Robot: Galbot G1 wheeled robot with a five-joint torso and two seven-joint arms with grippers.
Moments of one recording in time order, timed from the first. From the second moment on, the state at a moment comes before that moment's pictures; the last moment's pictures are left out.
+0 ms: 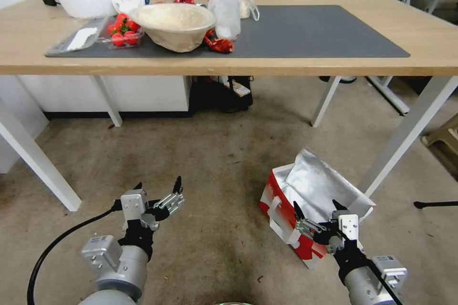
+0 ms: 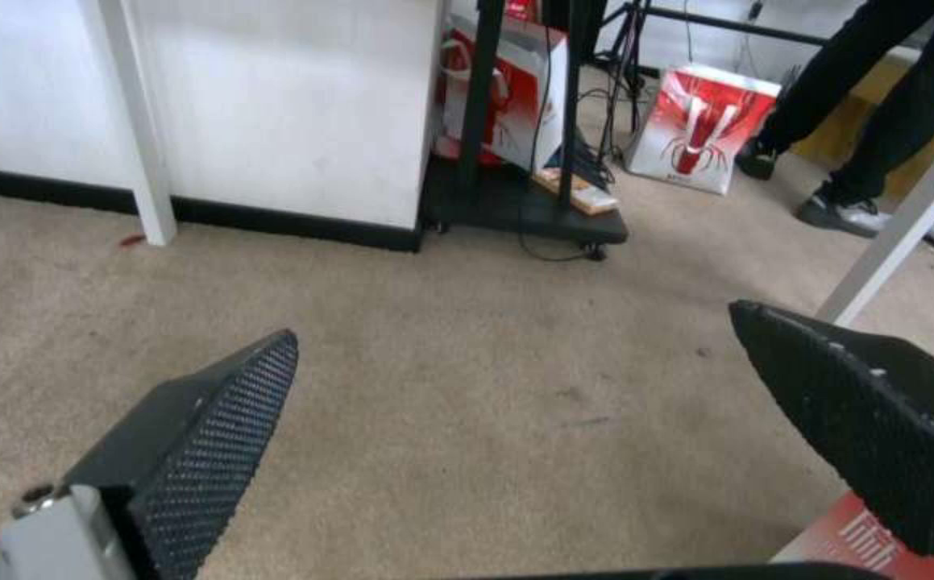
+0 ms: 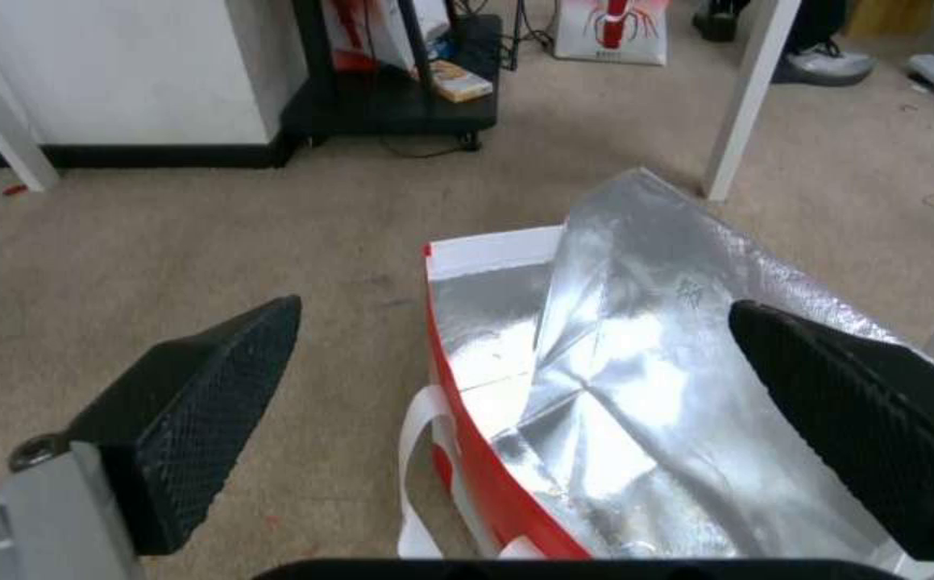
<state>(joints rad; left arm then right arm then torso) 1.82 -1.33 -0.39 -2.50 -0.38 0.29 -0.34 -1.94 1.51 0.58 2.44 0.09 -0.31 -0.08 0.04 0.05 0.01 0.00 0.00</state>
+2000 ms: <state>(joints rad) 1.82 -1.32 -0.40 -2.48 -0.35 0.23 -0.31 -1.87 1.42 0.64 2.42 0.14 -0.28 -0.09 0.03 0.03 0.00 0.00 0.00</state>
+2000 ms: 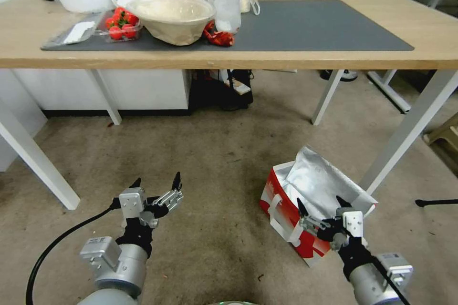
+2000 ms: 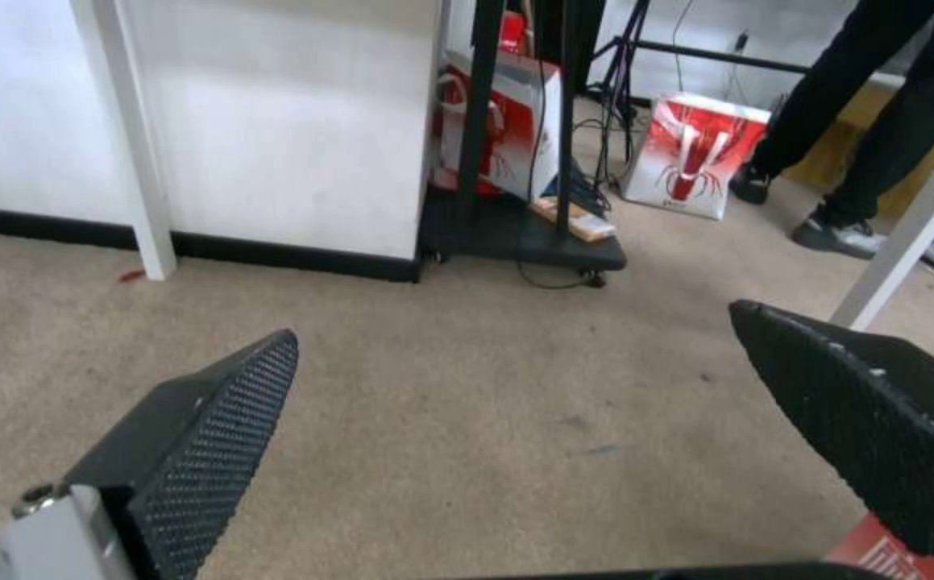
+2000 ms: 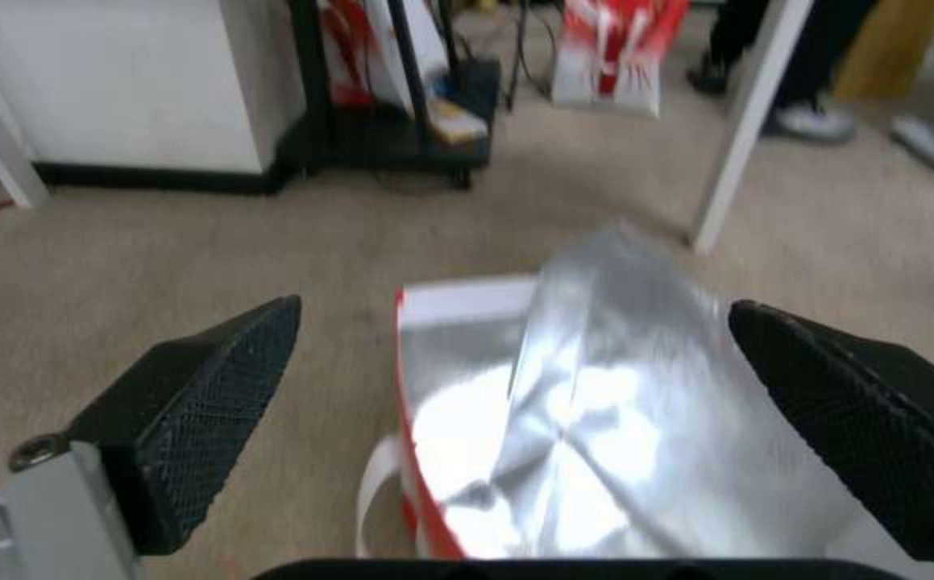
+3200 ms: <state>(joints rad) 1.82 -1.34 -0.41 -2.46 -0.32 0.24 -0.31 -1.04 0.79 0.33 1.52 0.22 -0.03 -0.36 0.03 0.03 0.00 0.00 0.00</state>
